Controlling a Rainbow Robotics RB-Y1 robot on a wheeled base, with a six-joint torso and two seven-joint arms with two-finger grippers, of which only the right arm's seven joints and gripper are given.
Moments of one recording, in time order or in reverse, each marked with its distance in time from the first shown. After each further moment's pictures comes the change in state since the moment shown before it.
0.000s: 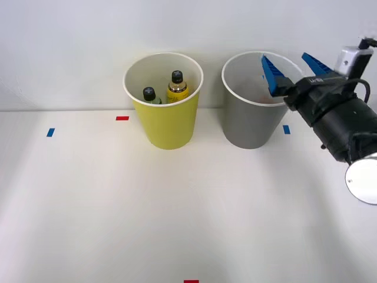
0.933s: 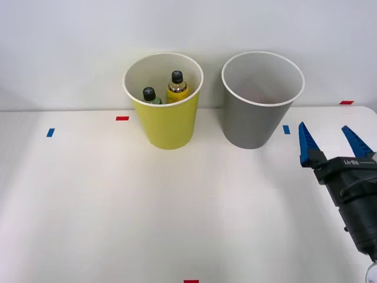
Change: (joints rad) arm 0.526 0.061 0.025 -0.158 0.019 -0.286 0.059
